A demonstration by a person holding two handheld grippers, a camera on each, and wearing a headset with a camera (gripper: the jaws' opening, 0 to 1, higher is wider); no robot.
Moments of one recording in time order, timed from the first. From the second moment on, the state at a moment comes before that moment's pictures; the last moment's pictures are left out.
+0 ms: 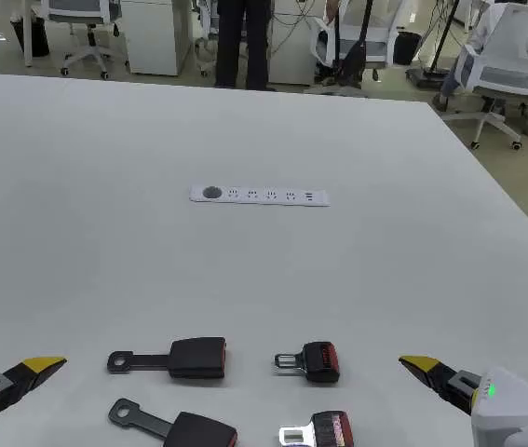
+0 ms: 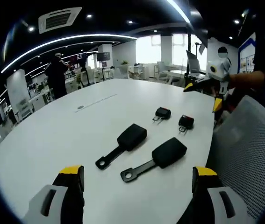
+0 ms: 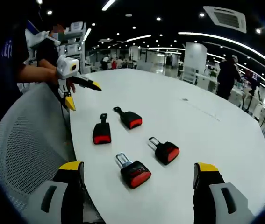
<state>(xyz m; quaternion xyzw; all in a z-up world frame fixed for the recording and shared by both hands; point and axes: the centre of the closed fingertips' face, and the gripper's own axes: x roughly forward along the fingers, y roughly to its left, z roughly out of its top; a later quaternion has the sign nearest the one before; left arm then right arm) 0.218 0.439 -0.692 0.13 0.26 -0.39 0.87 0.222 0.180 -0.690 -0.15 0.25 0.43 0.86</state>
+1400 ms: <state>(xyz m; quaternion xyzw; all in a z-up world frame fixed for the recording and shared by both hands) 0.215 0.434 -0.691 0.12 0.26 -0.41 0.87 0.224 0.181 -0.688 -0.15 0.24 0.42 0.86</state>
